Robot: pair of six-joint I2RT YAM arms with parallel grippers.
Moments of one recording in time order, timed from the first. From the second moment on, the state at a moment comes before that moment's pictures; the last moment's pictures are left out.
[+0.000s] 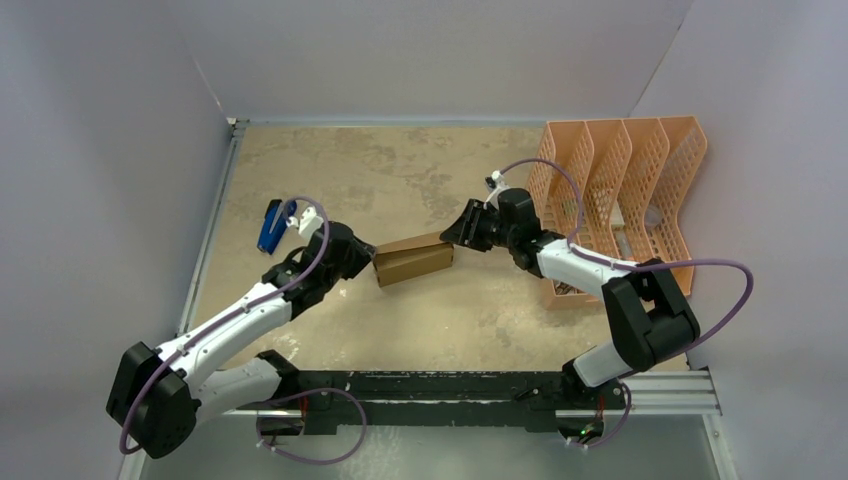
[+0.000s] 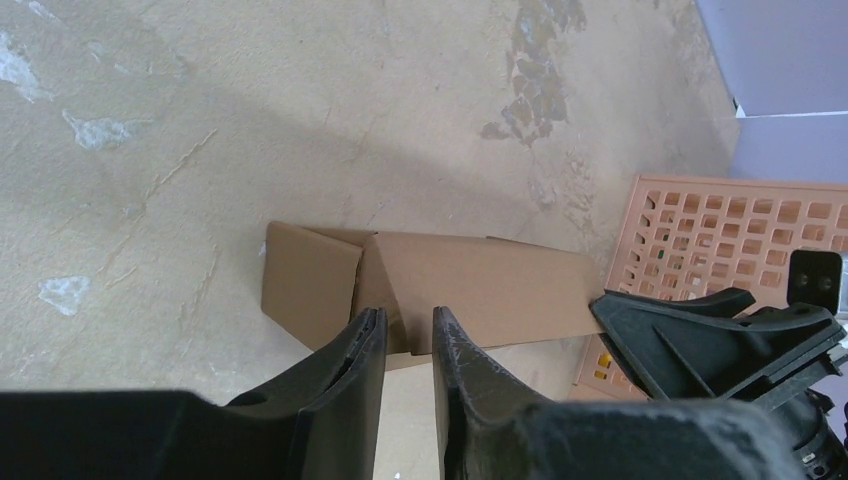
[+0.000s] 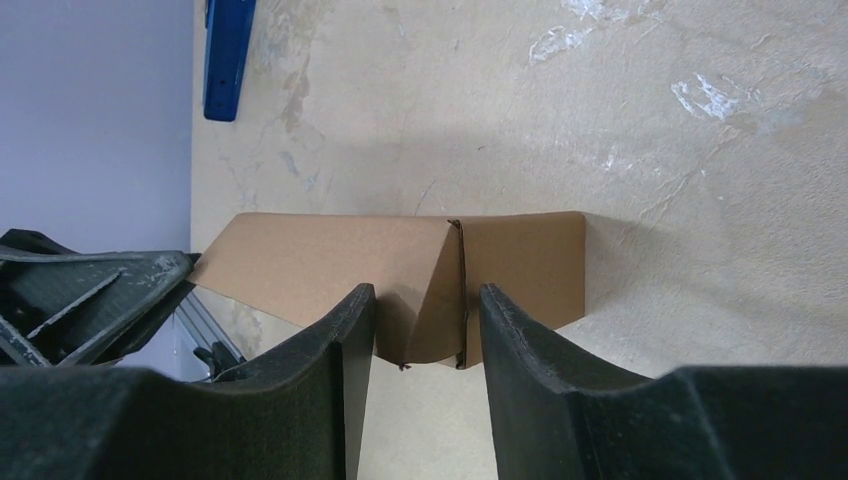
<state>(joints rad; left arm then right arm) -0.62 1.04 0.66 -0.27 -0.31 -1.21 0.47 1.51 0.78 0.17 -0.36 0.75</state>
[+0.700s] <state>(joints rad) -0.61 1.15 0.65 -0.24 -0.28 -1.13 0.46 1.50 0.67 0.35 -0.35 0.71</state>
